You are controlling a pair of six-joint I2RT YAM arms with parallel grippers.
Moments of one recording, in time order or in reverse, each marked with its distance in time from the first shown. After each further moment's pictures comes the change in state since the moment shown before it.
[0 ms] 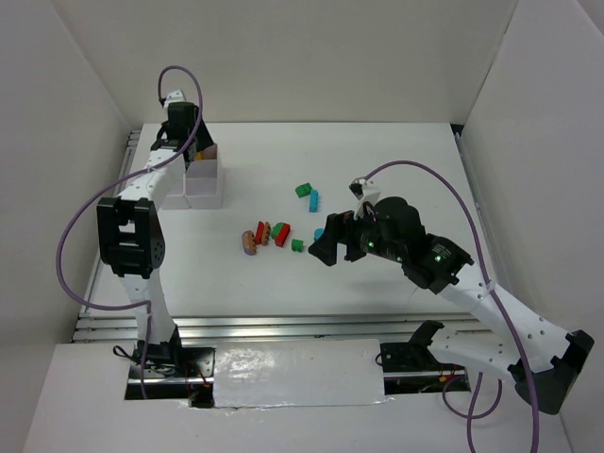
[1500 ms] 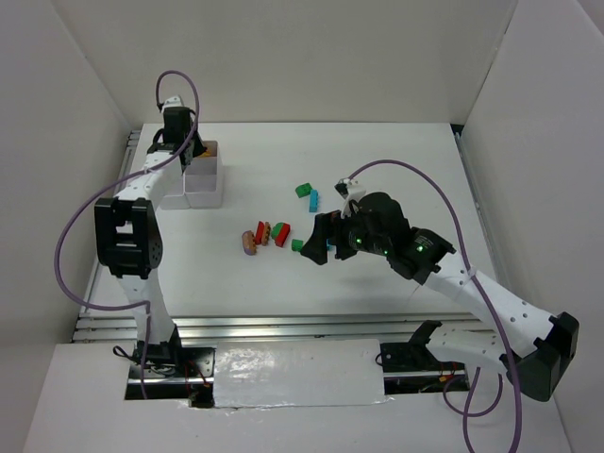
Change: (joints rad) left arm 0.023 -0.007 -0.043 0.012 0.048 0.021; right arm 0.000 0.105 0.005 0.034 -0.042 -0.008
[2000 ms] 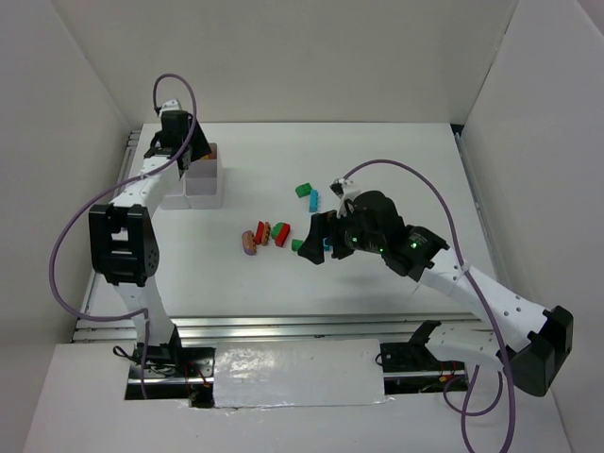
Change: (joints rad) left arm 0.000 -0.080 -0.094 -0.005 0.003 -0.016; right arm 0.000 0.035 0.003 0.011 -0.014 -0.001
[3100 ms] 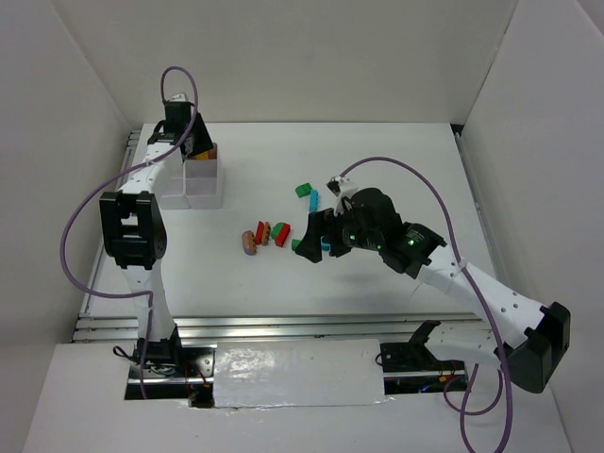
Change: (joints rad) left arm 0.015 0.158 0.246 -0.153 0.092 0.024; right arm 0.000 0.024 0.016 0.010 -0.018 -0.013
